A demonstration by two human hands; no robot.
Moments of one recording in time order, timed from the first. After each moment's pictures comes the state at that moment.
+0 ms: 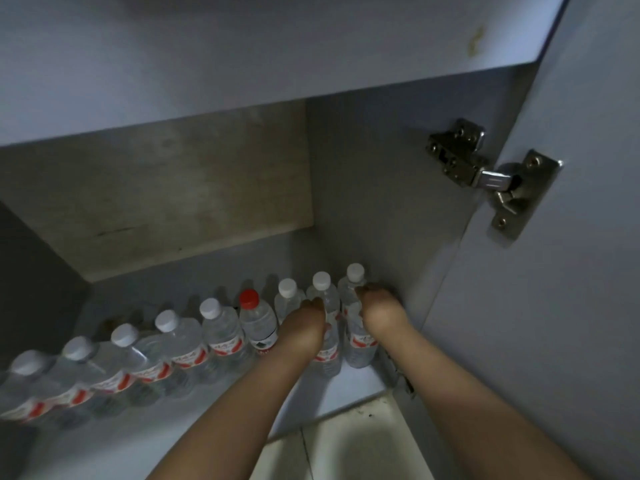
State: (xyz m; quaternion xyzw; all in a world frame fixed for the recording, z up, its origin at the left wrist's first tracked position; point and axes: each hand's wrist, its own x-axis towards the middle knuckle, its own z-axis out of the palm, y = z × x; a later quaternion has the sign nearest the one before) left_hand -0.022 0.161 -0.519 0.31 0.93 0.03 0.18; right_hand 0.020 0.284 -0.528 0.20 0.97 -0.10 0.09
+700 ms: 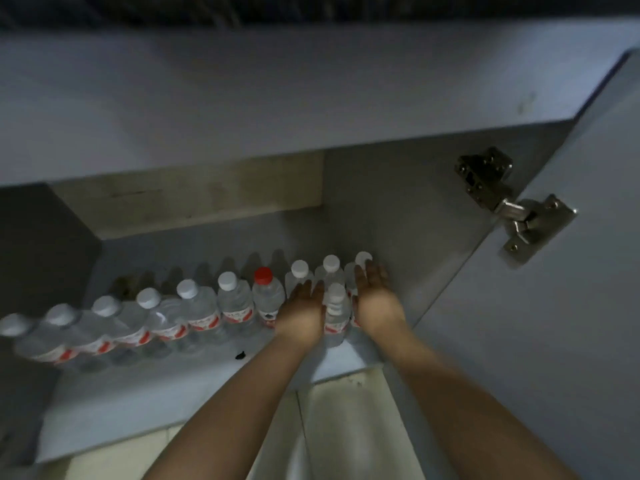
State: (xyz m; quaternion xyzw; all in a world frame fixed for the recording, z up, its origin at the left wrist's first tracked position) left_hand -0.009 0.130 -0.501 0.28 0.94 0.16 0.10; right_hand 0.032 0.255 -0.511 0.21 0.97 -0.11 0.05
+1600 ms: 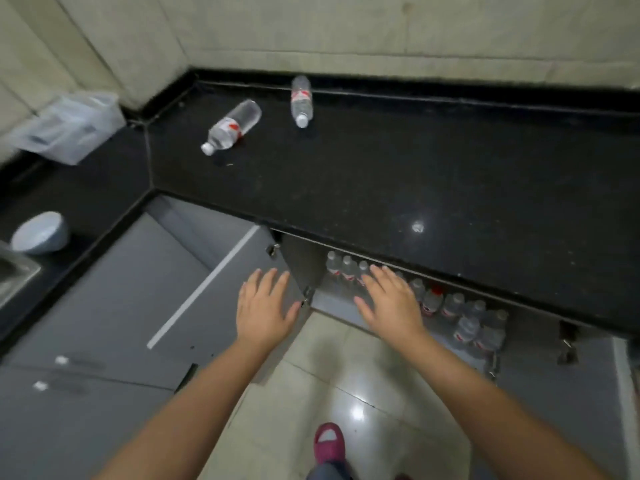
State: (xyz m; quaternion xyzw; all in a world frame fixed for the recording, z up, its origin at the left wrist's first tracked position) left_hand 0.191 -0.189 -0.040 -0.12 0.99 0.04 0.08; right_hand 0.136 0.006 -0.080 -0.21 0.97 -0.12 -0.04
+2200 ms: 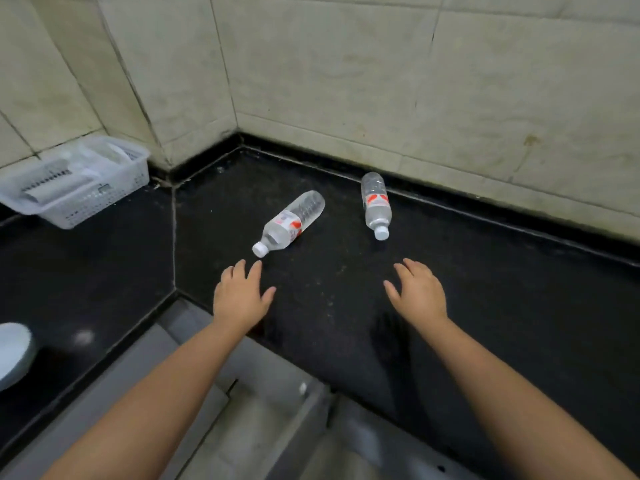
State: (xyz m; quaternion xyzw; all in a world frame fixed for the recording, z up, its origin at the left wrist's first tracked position) left_hand -0.080 -0.468 -0.012 -0.22 0.97 0.08 0.02; right_hand -0.165 -0.216 -0.030 -0.13 0.98 -0.11 -0.06
